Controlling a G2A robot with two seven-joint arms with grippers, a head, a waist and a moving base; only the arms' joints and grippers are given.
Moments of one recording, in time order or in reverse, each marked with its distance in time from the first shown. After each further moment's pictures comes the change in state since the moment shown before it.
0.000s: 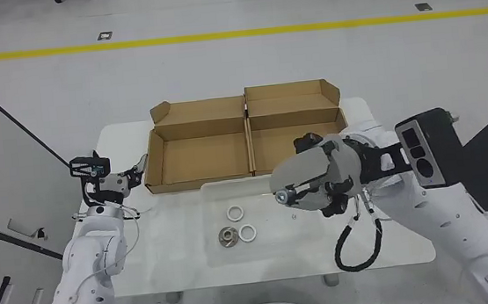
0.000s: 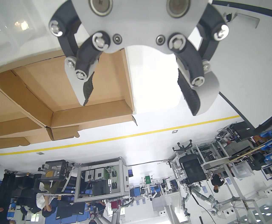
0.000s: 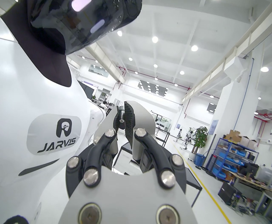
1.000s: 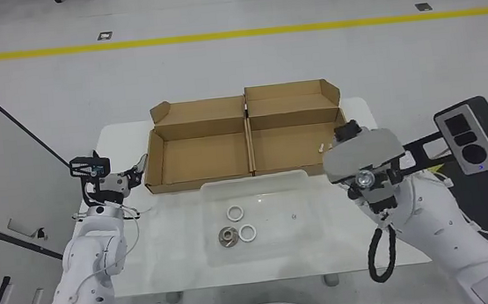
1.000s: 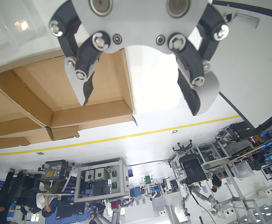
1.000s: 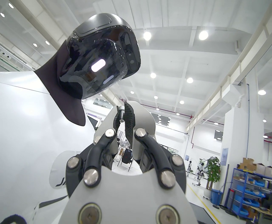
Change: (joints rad) left arm 0.000 0.000 0.000 0.000 0.000 0.000 0.000; right arm -0.065 -0.084 0.033 -0.009 0.051 -0.042 -0.170
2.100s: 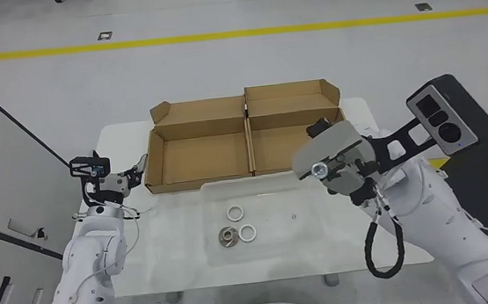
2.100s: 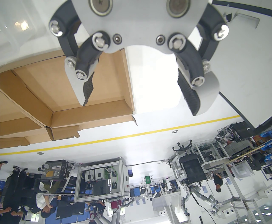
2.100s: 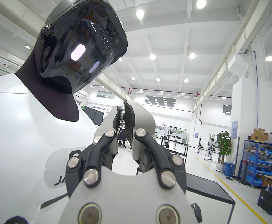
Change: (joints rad) left arm 0.000 0.000 0.000 0.000 0.000 0.000 0.000; right arm 0.031 0.003 -0.009 -0.013 0.336 0.000 0.364
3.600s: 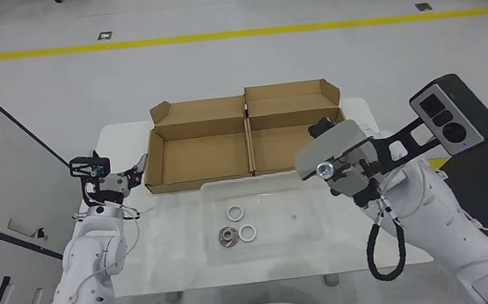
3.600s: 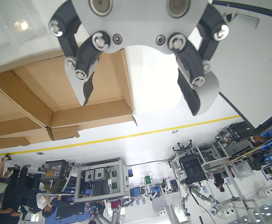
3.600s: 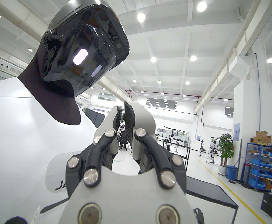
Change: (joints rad) left arm 0.000 0.000 0.000 0.000 0.000 0.000 0.000; right arm -0.019 -0.003 0.011 -0.022 0.003 0.016 0.001
